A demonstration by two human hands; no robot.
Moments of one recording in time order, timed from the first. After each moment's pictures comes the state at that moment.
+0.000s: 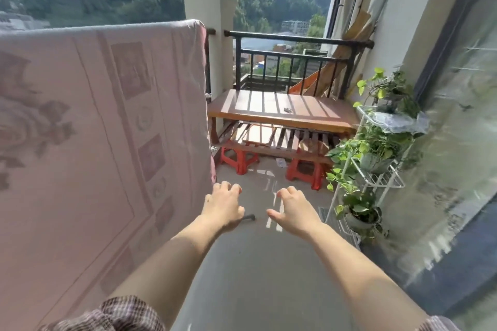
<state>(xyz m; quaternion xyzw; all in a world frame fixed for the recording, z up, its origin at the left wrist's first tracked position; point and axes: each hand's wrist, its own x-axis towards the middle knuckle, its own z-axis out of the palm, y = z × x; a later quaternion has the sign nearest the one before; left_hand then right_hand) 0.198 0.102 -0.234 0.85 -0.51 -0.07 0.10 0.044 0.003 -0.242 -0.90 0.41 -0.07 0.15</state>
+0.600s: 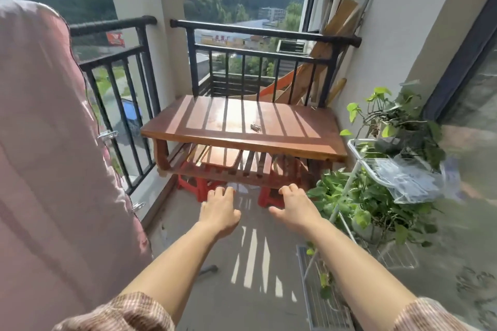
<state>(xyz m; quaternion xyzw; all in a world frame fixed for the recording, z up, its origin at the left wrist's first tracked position) 0.297 -0.361 -0.269 0.84 -0.51 -0.12 0.13 0.130 -0.458 -0.251 -0.87 0.47 -0.03 0.14</state>
